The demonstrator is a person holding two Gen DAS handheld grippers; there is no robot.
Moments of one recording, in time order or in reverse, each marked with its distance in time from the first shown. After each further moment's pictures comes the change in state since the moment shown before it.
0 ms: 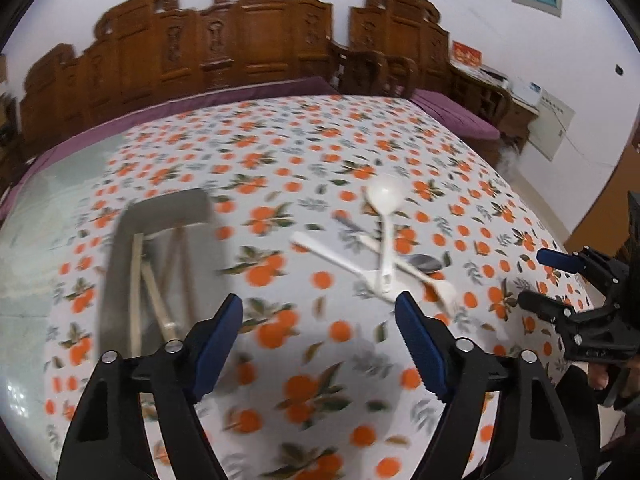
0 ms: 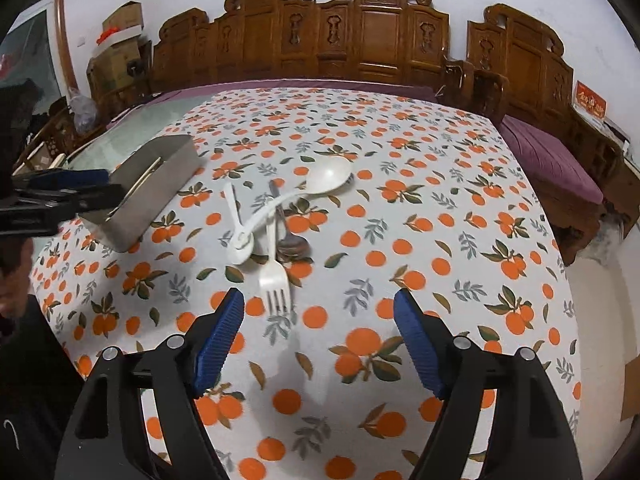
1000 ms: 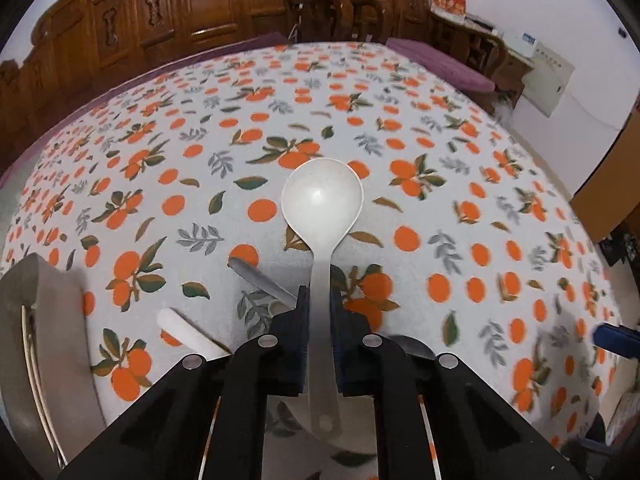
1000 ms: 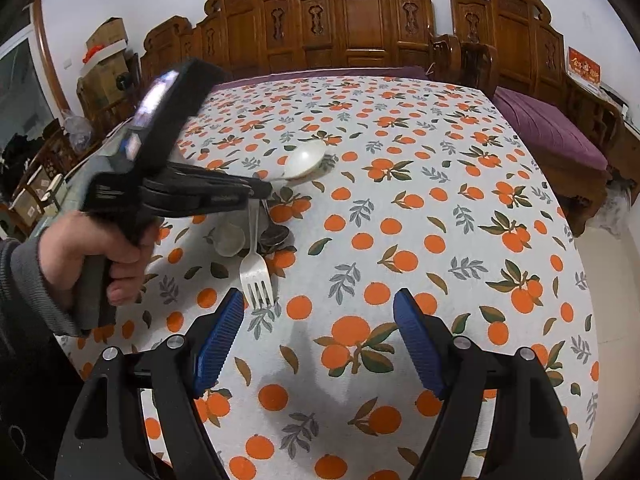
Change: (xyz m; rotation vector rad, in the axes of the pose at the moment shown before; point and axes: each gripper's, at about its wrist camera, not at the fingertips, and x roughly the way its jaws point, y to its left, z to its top) left arm 0.138 -0.063 0.055 0.086 0.141 -0.051; right arm 0.010 -0.020 -0.005 0.089 0.030 0.035
